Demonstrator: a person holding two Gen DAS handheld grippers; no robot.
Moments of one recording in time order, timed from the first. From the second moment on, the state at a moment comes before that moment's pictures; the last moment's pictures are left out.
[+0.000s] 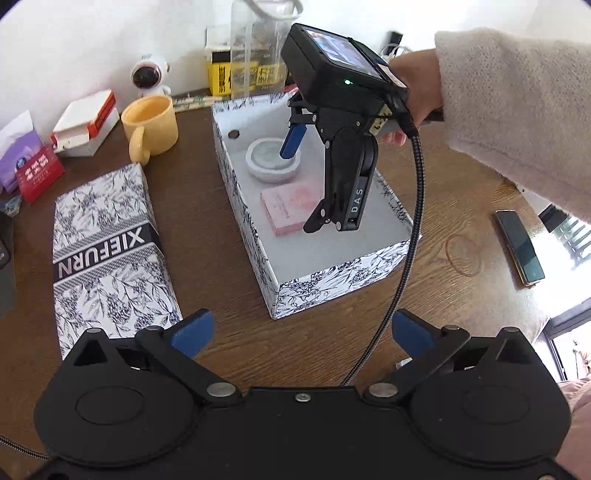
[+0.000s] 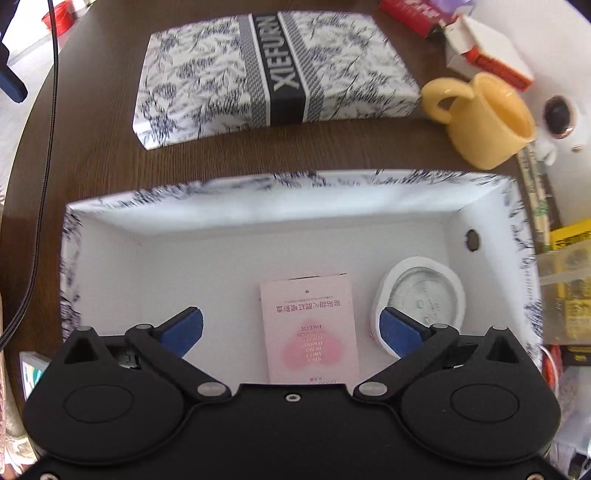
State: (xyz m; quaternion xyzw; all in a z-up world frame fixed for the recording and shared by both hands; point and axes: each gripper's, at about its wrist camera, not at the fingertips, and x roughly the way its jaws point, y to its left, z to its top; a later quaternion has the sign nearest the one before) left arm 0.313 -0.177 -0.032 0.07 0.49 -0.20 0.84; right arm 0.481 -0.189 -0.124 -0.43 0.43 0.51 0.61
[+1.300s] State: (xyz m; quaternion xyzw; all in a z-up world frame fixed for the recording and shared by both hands) left arm 0.240 -0.141 0.004 0.13 0.42 -0.33 0.84; right arm 0.230 -0.294 -0.015 -0.16 0.39 0.31 0.85
